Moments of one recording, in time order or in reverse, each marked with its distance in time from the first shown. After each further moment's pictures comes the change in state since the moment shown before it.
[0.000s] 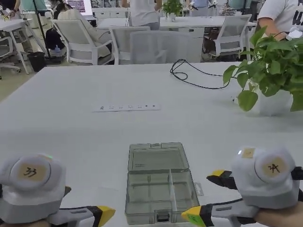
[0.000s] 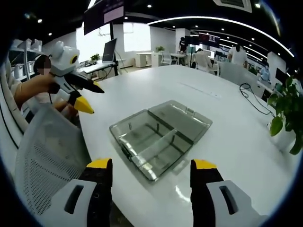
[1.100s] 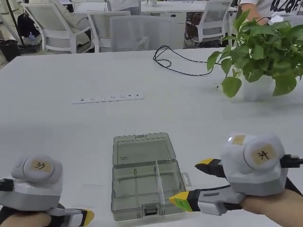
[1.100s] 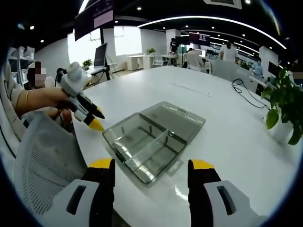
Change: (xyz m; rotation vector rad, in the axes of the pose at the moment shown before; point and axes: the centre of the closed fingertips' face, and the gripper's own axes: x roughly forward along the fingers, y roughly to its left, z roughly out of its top) left arm 0.058 0.019 -0.055 -0.148 0.244 0.016; right arm 0.002 -0.010 0.000 0.067 -0.017 -0.050
